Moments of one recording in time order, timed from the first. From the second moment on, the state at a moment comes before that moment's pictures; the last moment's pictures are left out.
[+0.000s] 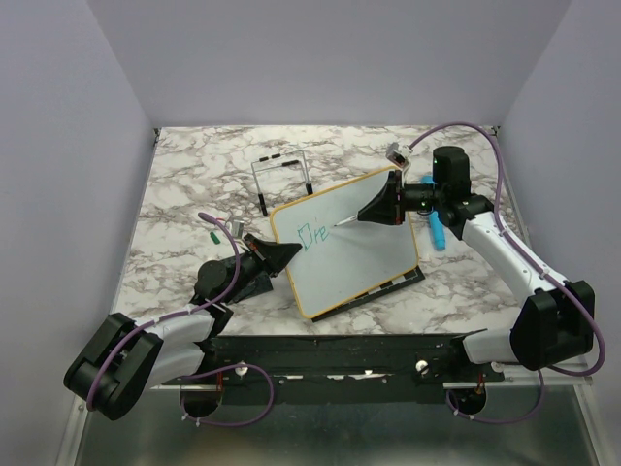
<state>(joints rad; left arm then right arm) -0.53 1.10 0.11 1.17 0.28 -0.82 0.27 1.36 1.06 -0.19 -1.08 -0.05</state>
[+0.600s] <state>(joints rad) -0.53 1.10 0.11 1.17 0.28 -0.82 0.27 1.39 1.06 -0.15 -1.03 -0.01</state>
